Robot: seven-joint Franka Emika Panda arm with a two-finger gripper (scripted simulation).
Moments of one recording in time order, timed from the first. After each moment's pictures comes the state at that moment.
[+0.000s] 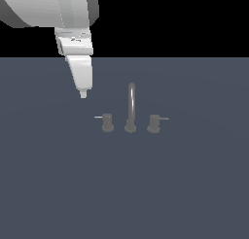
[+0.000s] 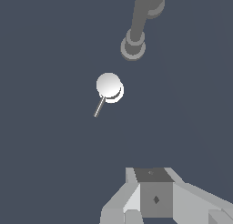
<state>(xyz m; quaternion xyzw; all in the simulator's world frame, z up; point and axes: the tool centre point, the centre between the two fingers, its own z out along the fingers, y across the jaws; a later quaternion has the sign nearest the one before) -0.017 0.132 0.182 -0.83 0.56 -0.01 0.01</state>
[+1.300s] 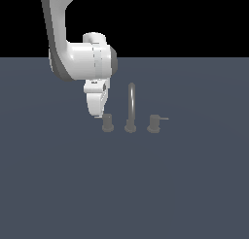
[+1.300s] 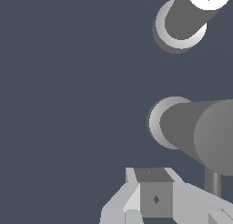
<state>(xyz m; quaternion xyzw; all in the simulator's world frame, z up) 0.084 0.100 0.064 -0.70 0.72 0.00 0.00</state>
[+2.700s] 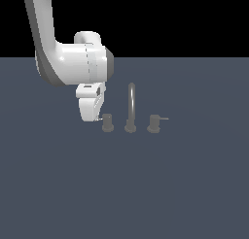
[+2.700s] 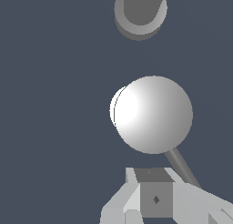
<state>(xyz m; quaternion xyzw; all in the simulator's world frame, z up) 0.046 0.113 0.063 -0.69 0.72 -0.01 0.01</state>
